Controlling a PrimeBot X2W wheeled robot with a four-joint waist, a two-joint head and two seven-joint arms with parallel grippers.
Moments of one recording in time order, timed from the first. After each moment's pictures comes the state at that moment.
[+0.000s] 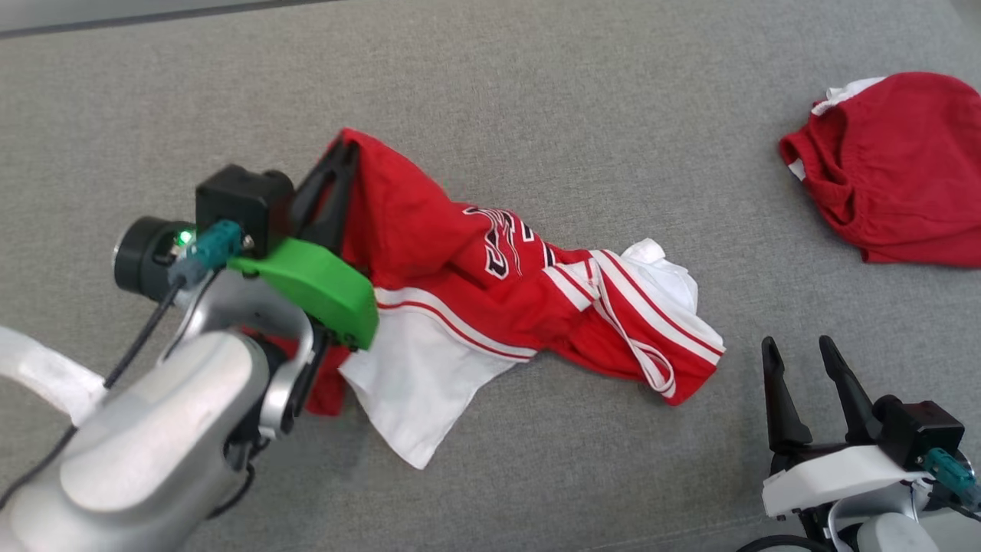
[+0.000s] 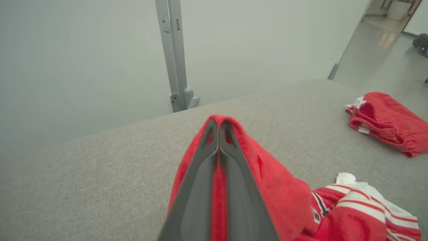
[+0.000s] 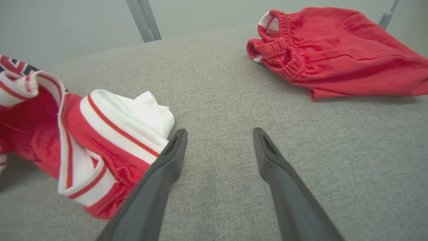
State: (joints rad) left arm -0.72 0.54 -0.87 -0.08 -0.75 0.44 0.07; right arm 0.00 -0.07 -0.04 0.17 0.23 0.13 -0.26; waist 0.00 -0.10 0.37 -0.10
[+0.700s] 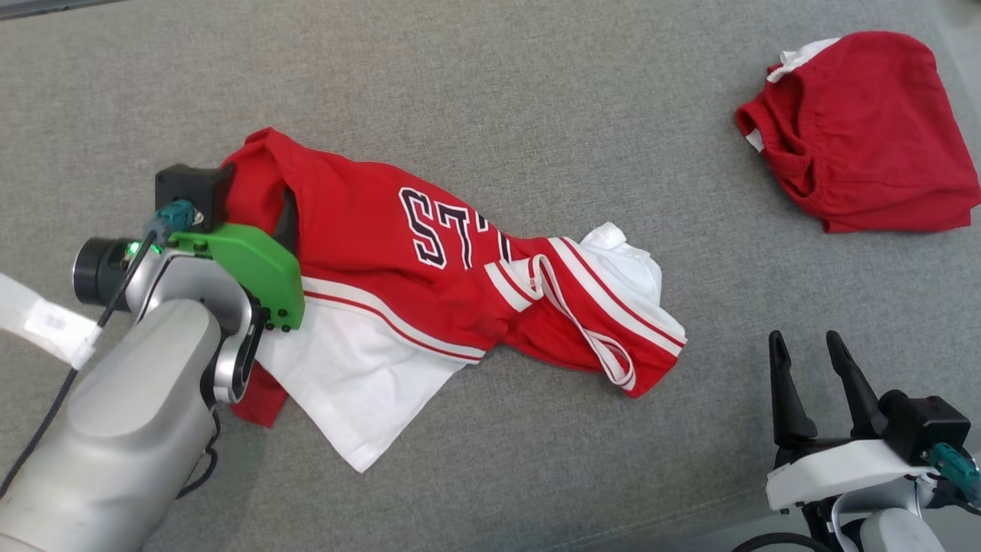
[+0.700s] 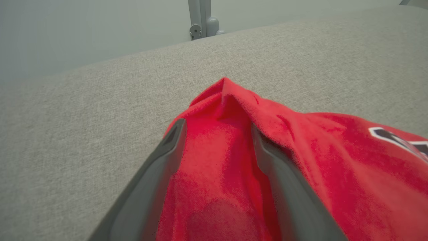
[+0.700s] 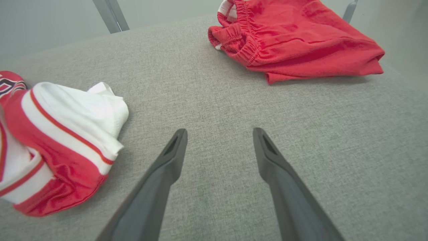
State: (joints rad) left arm -0.81 0.44 -0.85 0.56 -0.81 0.22 -0.07; right arm -0.02 -0.06 -0.06 0.18 0.22 0.13 -0.26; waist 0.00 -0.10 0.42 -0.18
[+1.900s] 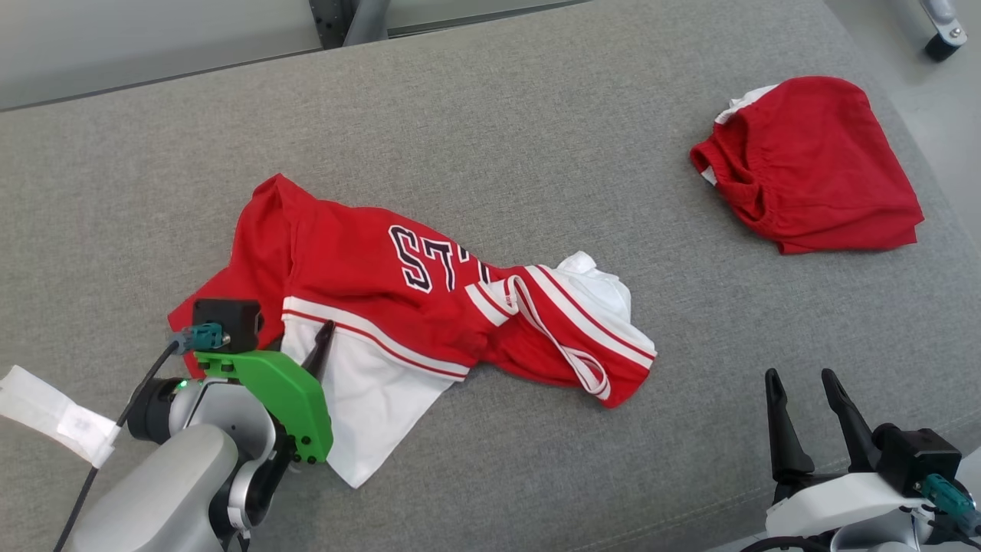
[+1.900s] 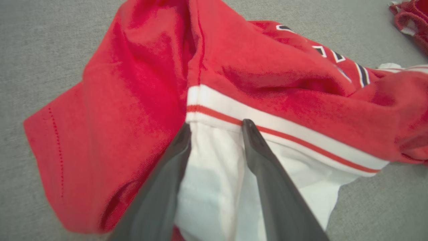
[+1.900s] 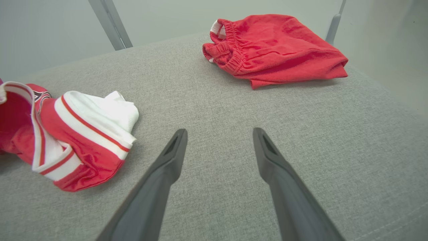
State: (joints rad) left arm -0.52 0.52 -0.87 0.31 -0.99 0.23 0.06; right arm 0.04 -0.06 -0.05 0.19 0.22 0.13 -0.26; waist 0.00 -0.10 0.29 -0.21
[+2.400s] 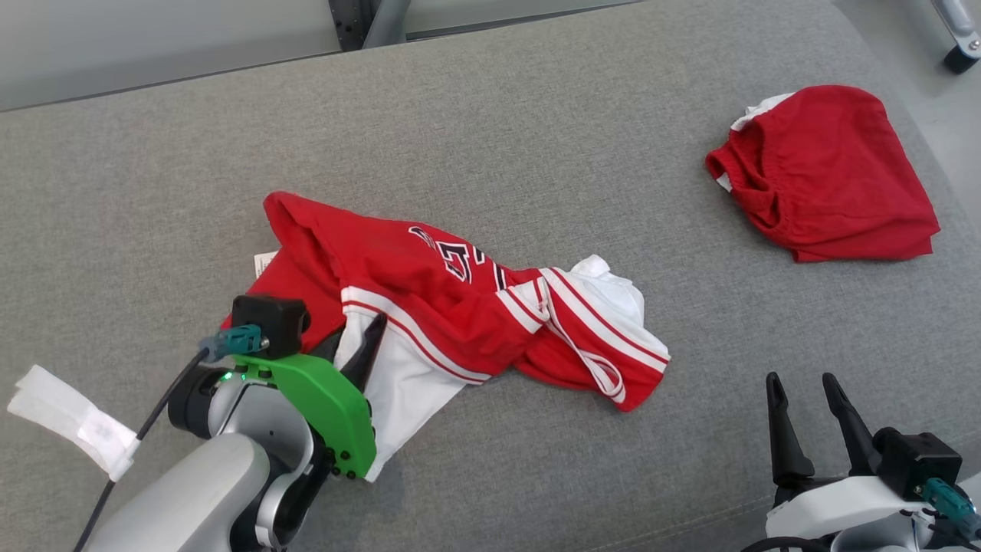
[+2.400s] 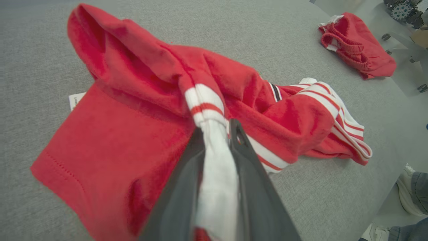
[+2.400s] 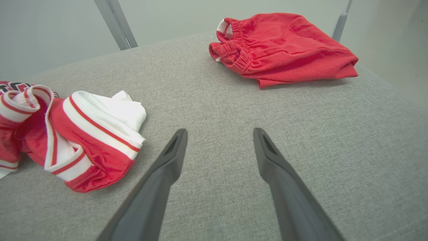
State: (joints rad) left arm -0.51 0.55 -0.90 0.07 -0.98 0.26 0.10; right arm 0.05 -0.05 -0.06 0.20 0.22 0.13 -0.26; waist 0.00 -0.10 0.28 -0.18
